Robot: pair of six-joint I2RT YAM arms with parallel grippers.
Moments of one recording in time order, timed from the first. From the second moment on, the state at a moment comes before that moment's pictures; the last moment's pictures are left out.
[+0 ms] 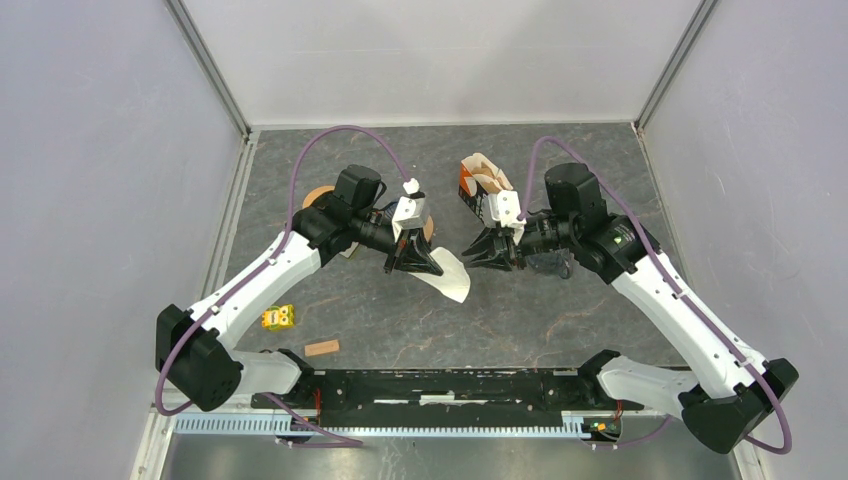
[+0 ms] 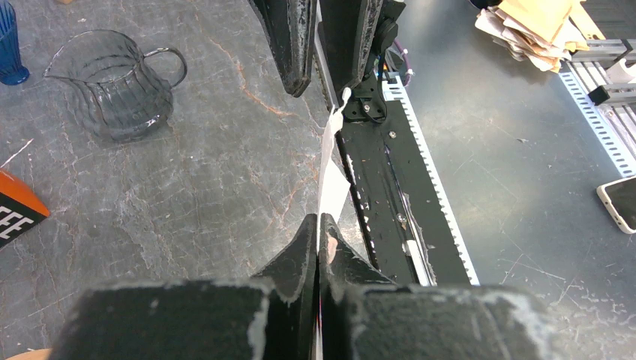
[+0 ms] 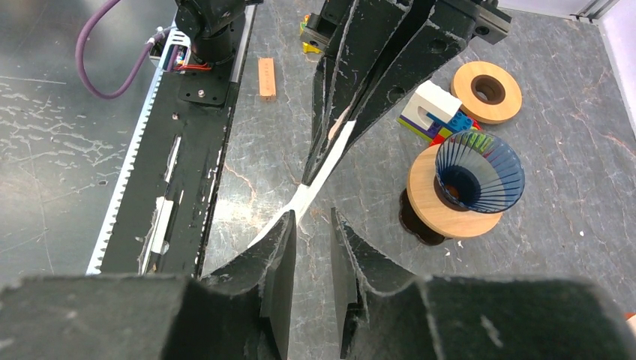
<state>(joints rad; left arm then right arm) -0.59 1.30 1.13 -0.50 1.16 0.48 0.59 1.10 1.20 -0.64 -0.96 -0.60</state>
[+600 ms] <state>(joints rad) -0.59 1.30 1.13 -0.50 1.16 0.48 0.59 1.10 1.20 -0.64 -0.97 -0.59</state>
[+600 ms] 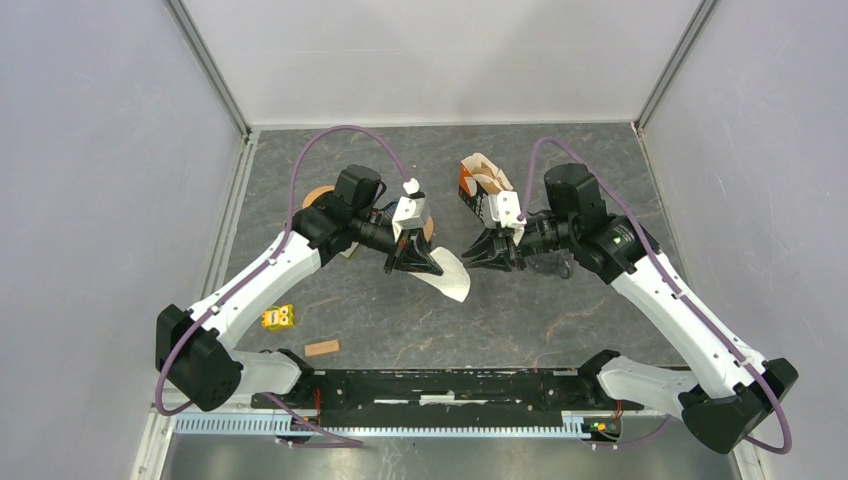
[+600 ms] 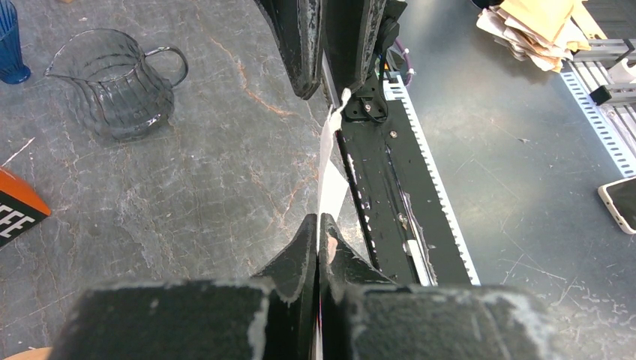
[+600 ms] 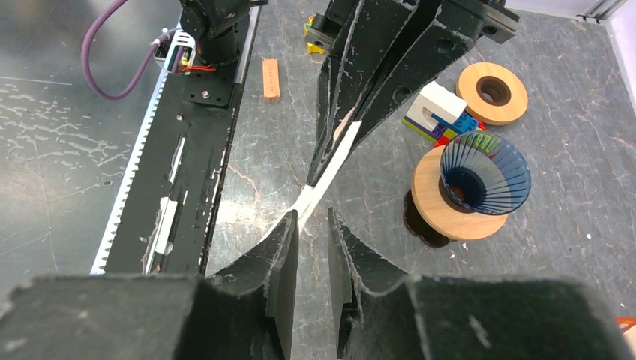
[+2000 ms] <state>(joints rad) -0.59 1.30 1.13 -0.46 1.10 0.44 0.59 1.10 1.15 -0.55 -0.85 -0.51</state>
